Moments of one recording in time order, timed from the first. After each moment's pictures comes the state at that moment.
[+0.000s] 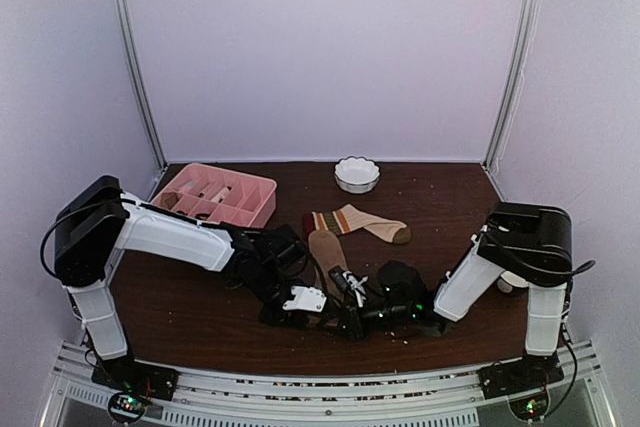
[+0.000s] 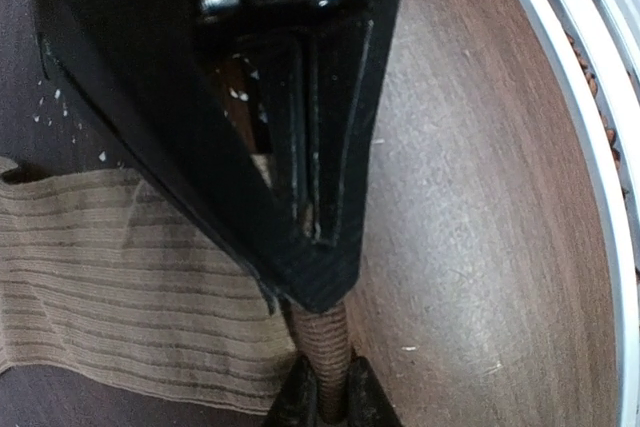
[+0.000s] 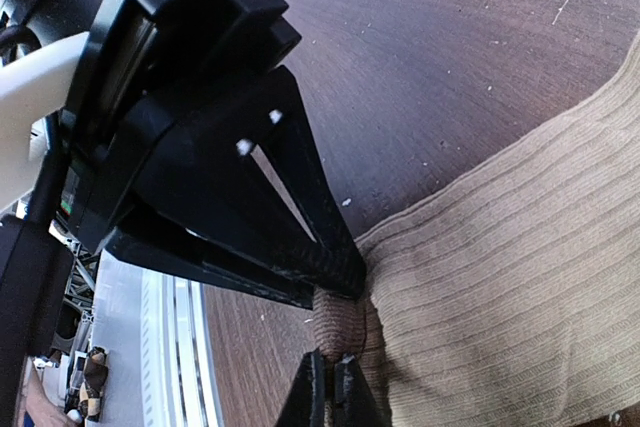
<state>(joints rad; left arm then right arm) -1.00 1.84 1.05 -0.44 0.37 0.82 1.02 1.99 0.59 0.95 -0.49 0.68</state>
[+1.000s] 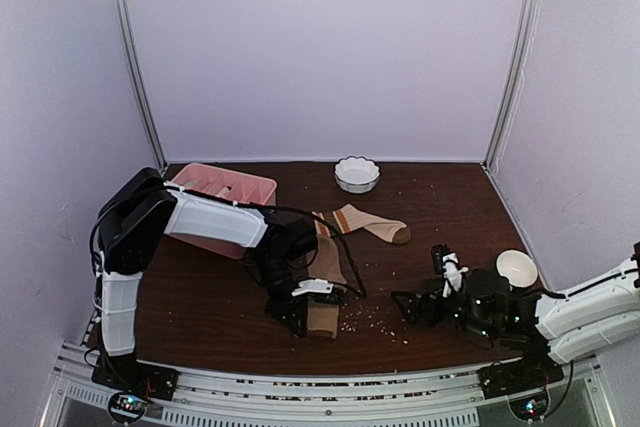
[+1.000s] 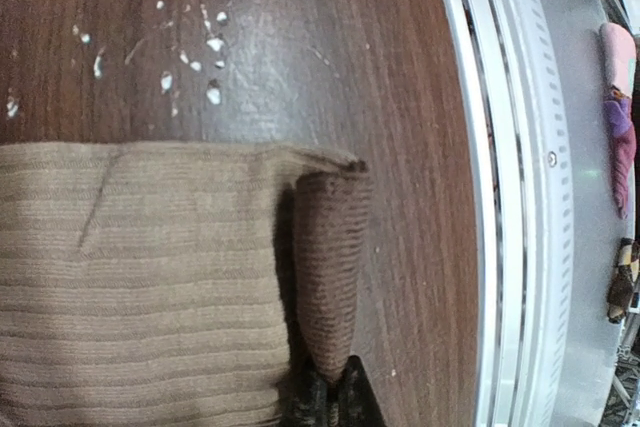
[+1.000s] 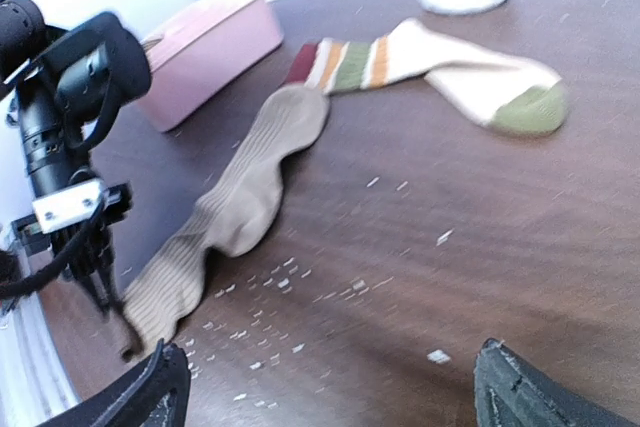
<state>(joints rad) -0.91 2.10 1.37 -0.90 0.69 0.73 1.02 1.10 0.11 0.60 0.27 0.54</state>
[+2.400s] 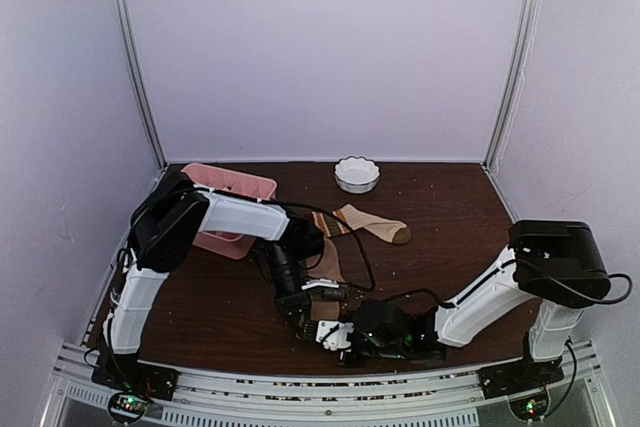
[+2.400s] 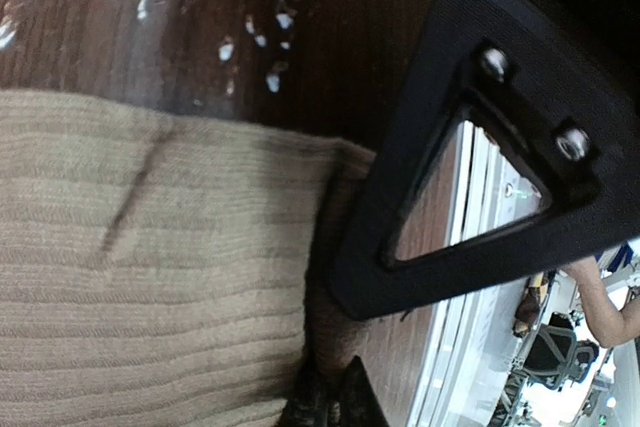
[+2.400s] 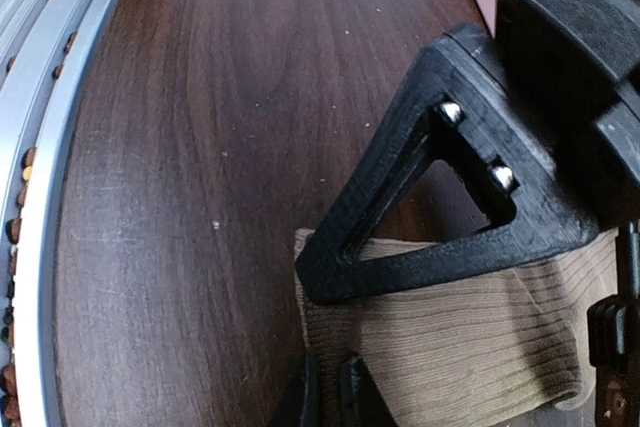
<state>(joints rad) -0.88 2.31 1.62 -1.20 0.77 0.64 1.32 1.85 0.63 0.64 0.16 -0.29</state>
